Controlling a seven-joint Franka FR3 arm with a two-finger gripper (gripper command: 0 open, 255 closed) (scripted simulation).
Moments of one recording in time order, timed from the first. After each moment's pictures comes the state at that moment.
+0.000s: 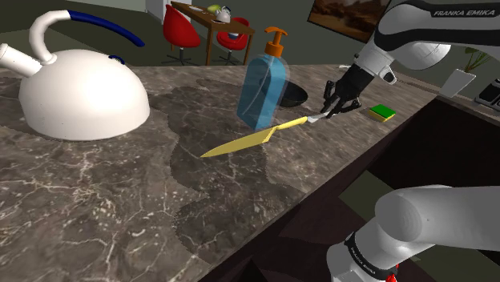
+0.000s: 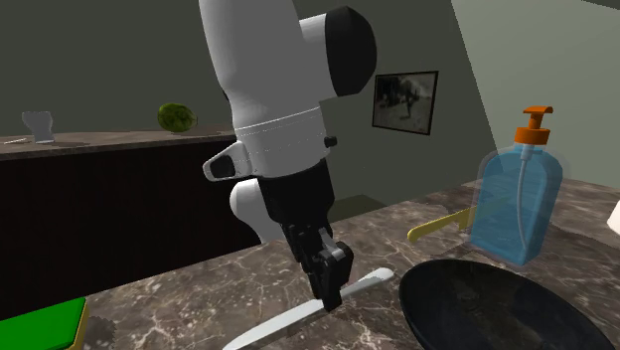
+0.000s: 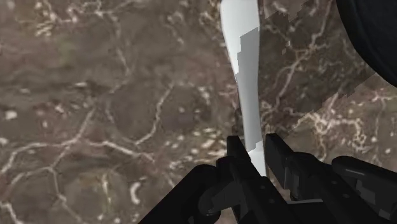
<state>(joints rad) -0.43 -0.65 -0.02 -2.48 0.24 1.87 1.12</state>
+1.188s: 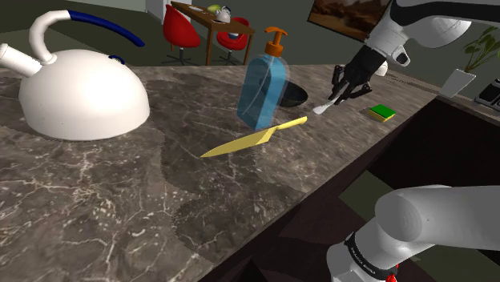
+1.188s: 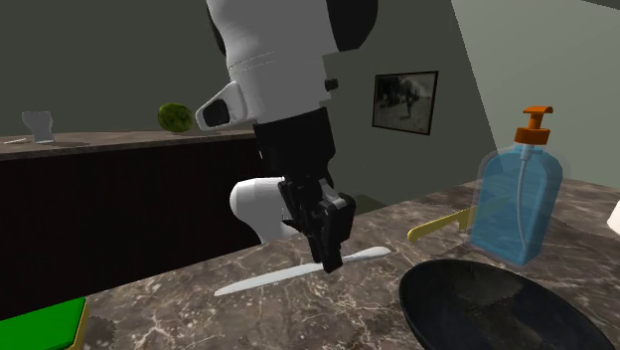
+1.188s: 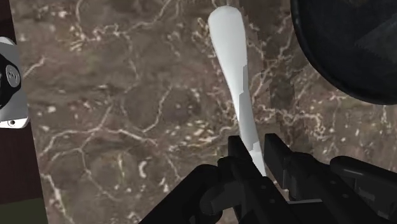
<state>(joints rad) -0.43 -0.64 -0.03 -2.34 0.22 1.72 1.15</state>
